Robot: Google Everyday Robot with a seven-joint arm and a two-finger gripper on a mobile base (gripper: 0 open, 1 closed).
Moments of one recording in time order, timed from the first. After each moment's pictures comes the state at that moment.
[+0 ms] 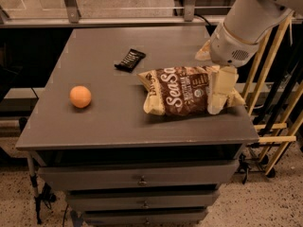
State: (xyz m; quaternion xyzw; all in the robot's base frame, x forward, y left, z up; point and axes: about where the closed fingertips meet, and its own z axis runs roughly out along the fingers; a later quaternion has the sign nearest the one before) arm 0.532 -0.144 0.901 -0.70 0.69 0.05 0.15
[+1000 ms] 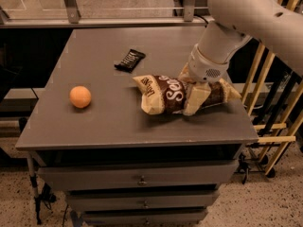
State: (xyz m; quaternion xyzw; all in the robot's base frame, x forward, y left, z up) arm 0.548 -0.105 0.834 -0.72 0.68 0.08 0.12
